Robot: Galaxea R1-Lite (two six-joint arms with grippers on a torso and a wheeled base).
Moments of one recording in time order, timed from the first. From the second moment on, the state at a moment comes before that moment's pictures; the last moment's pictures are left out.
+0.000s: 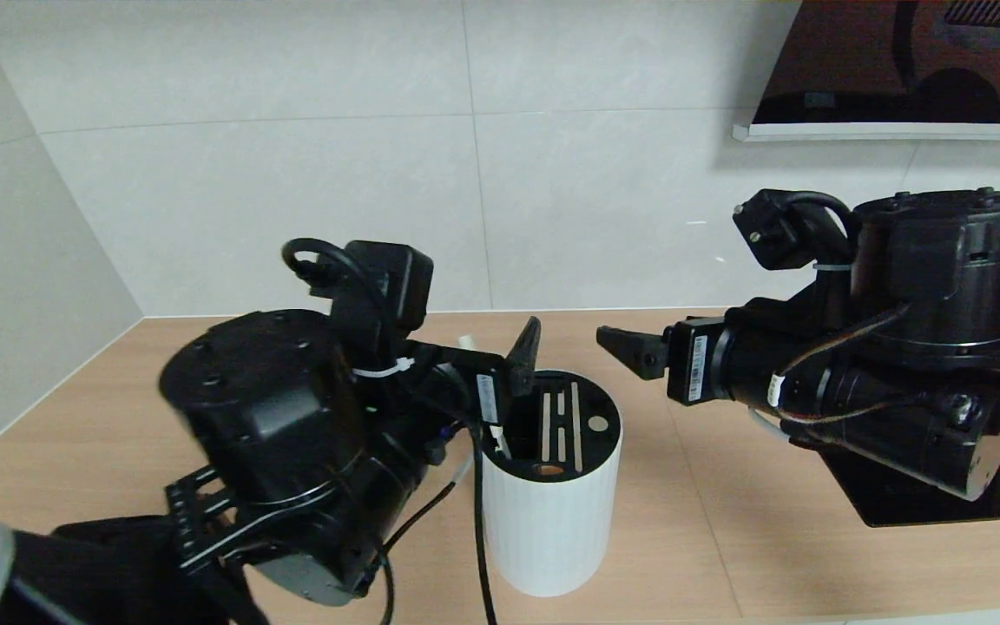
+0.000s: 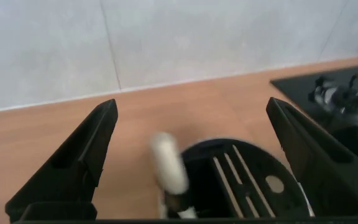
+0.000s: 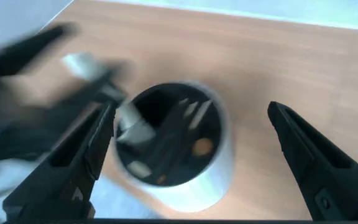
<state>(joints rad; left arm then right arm) -0.84 1.71 -0.66 -1.10 0.55 -0.01 0.78 1.59 -0.95 -0.45 -0.29 0.23</state>
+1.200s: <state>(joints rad) -0.33 0.54 -0.38 -0.40 0.43 0.08 0.30 0.53 -0.64 -0.05 -0.35 0.06</state>
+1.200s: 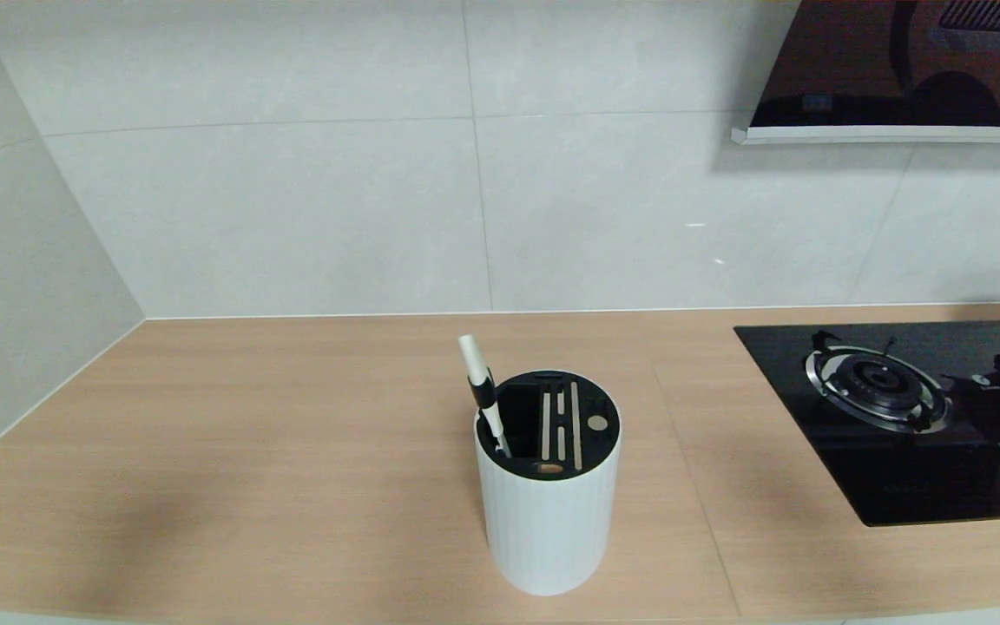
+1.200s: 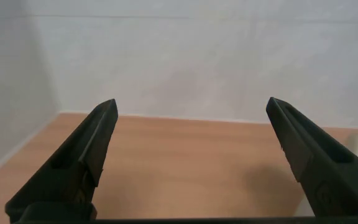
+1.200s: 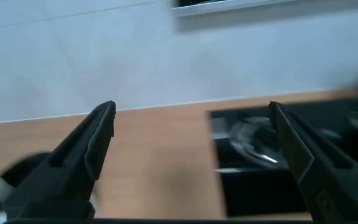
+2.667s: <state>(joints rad) 0.00 0.00 0.00 0.00 -0.02 0.02 0.00 0.00 0.00 -0.01 -0.04 0.02</state>
